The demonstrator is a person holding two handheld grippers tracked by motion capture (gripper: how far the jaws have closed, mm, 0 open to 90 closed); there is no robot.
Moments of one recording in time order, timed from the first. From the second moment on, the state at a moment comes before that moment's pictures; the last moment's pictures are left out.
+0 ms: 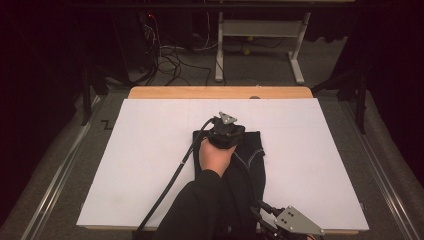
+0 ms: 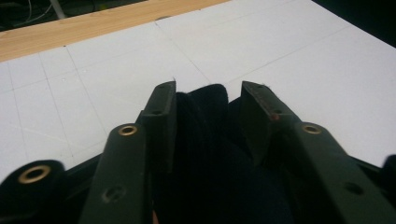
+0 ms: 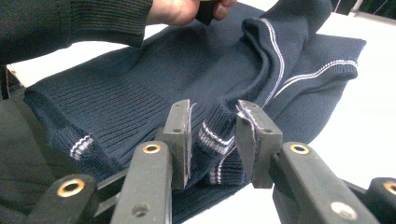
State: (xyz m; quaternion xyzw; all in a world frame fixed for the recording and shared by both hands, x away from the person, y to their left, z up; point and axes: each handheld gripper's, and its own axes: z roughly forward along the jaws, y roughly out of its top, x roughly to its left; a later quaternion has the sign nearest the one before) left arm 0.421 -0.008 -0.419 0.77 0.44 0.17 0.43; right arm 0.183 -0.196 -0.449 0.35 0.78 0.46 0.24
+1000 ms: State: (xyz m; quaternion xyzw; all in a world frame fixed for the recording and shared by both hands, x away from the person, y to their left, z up) left arm 0.363 0.126 -0.427 0.75 0.41 0.19 0.49; right arm 0.225 -0.157 -0.428 0.32 0.79 0.45 0.25
